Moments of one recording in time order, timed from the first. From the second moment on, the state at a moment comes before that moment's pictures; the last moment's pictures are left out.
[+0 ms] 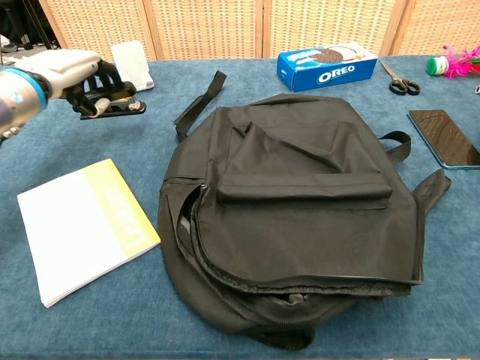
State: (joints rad) left arm -0.78 -1.66 -0.28 -1.08 1.02 0.93 0.39; right arm 0.11 -1.19 0.05 -1.58 -1.55 1.48 -0.19
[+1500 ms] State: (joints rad) left arm -0.53 -1.30 0.08 -1.59 1.58 1.17 0.30; right arm 0.11 -1.19 0.06 -1.57 -1.54 1.49 -0.16
